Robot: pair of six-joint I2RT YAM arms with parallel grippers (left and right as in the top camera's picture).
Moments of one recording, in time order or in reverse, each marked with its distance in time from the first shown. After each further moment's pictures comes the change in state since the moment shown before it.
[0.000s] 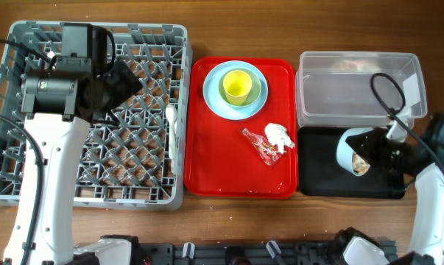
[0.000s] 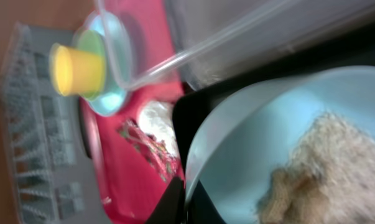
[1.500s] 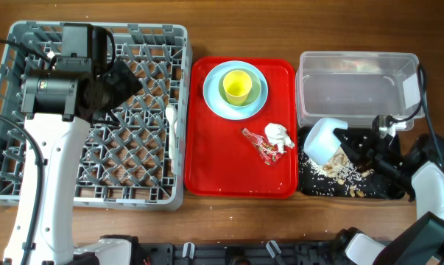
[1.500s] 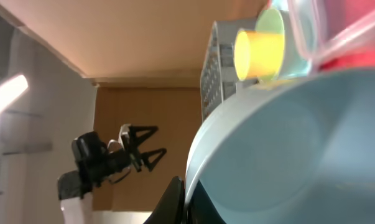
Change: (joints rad) left arm 0.000 0.000 0.000 0.000 0.000 0.000; right arm -0.064 0.151 -0.128 0.028 -0.761 0.027
